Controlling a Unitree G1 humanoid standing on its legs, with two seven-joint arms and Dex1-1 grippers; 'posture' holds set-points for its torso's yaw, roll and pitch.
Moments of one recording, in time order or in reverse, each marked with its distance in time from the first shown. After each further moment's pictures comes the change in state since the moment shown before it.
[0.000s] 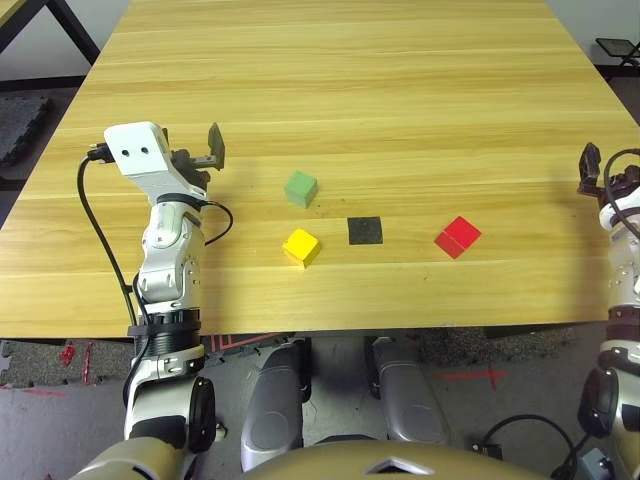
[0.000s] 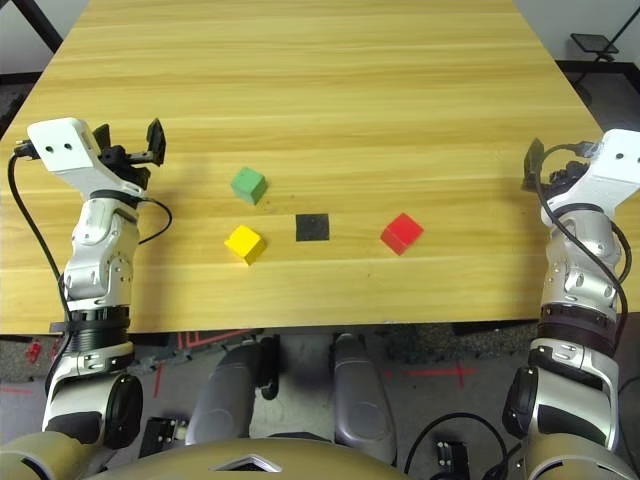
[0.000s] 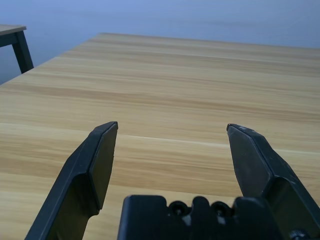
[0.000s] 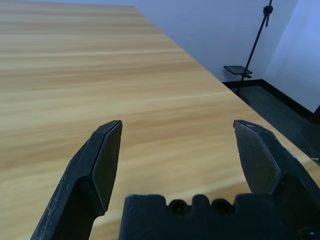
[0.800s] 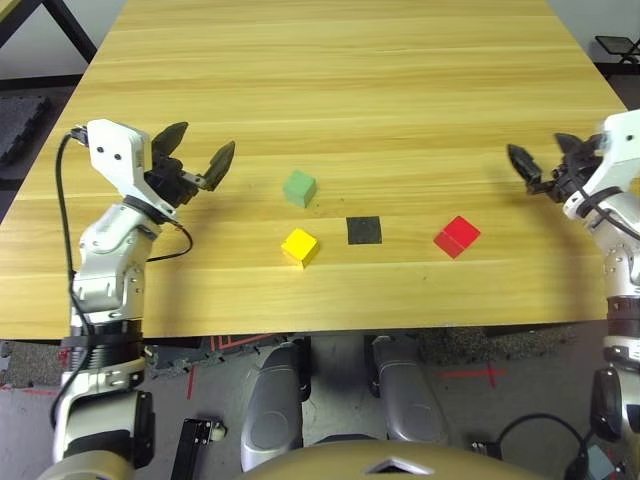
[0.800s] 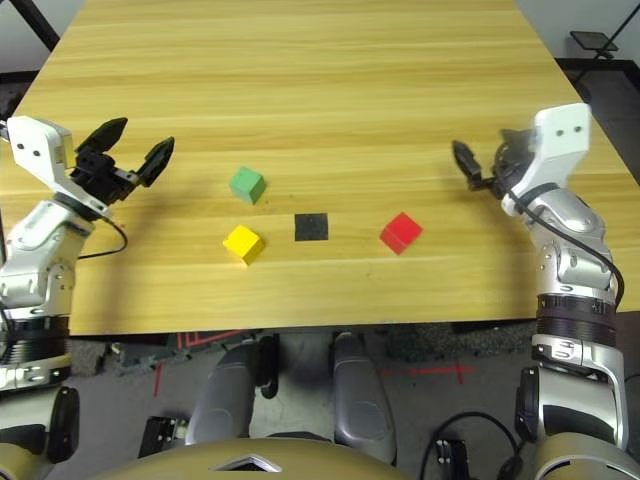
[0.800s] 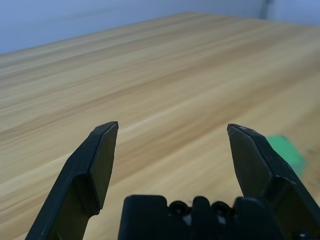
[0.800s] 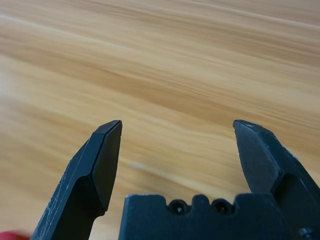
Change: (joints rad) left arm 0.079 0.347 -0.045 0.088 -0.202 -0.114 -0.802; right arm 0.100 -0.136 0.227 -0.435 0.175 0.436 0.532
